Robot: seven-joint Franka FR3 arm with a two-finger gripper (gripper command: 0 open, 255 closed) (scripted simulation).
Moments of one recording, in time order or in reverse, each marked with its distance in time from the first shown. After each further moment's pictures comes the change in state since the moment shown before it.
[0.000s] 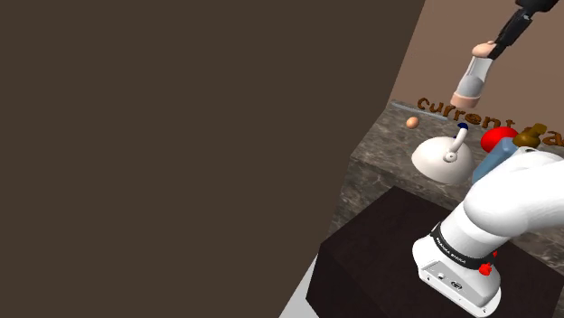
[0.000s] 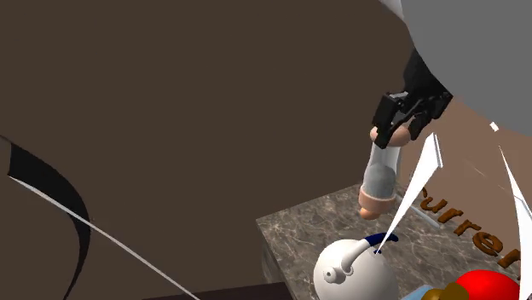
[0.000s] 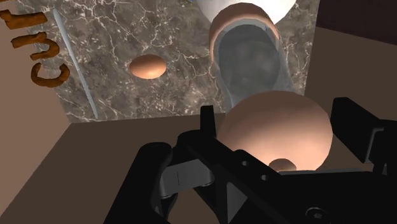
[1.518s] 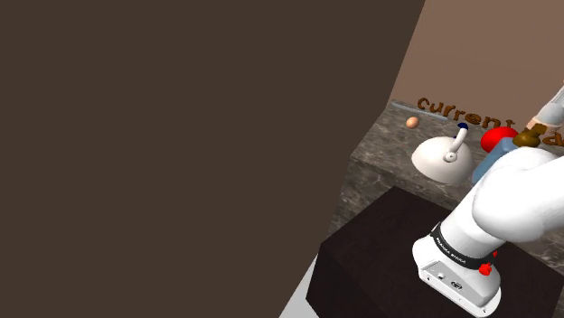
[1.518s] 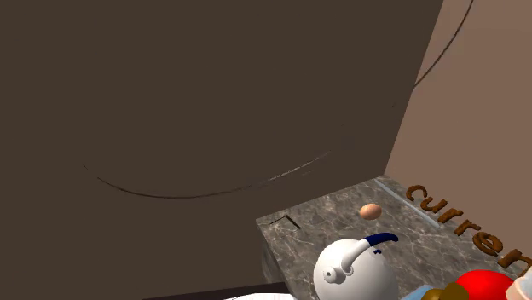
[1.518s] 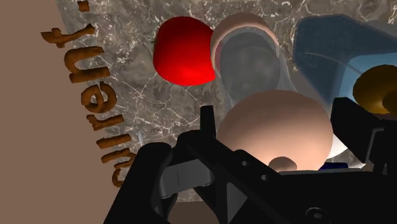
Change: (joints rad) arm 0.175 0.097 -0.690 0.283 -0.131 0.034 -0.543
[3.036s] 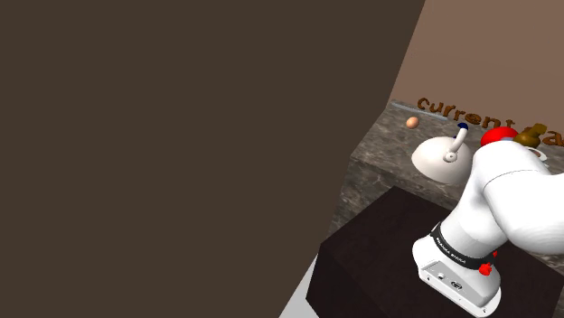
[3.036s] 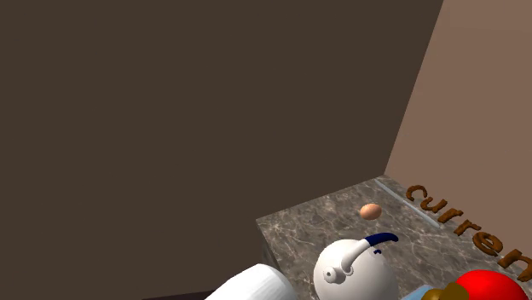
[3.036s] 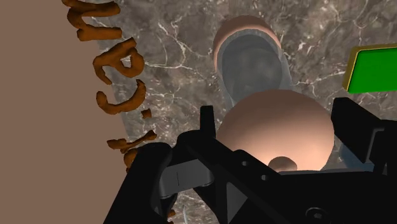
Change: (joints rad) arm 0.551 -0.276 -0.567 0.553 -0.234 -0.086 -0.224
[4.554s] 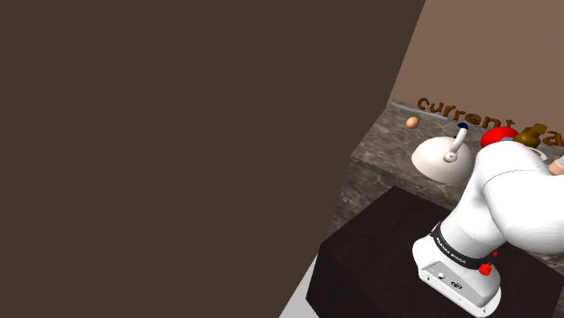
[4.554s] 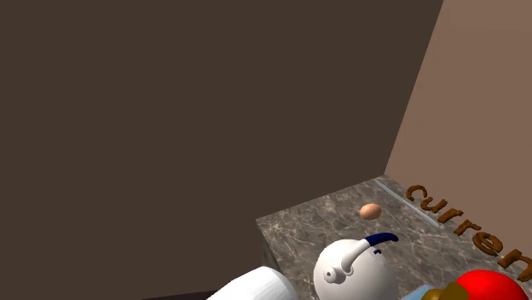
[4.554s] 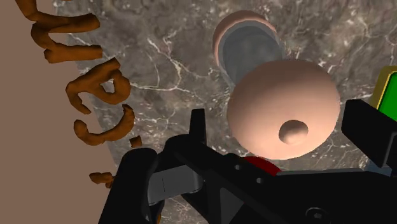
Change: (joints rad) arm -0.067 -0.044 -0.021 -0.183 -0.040 0.168 0.027
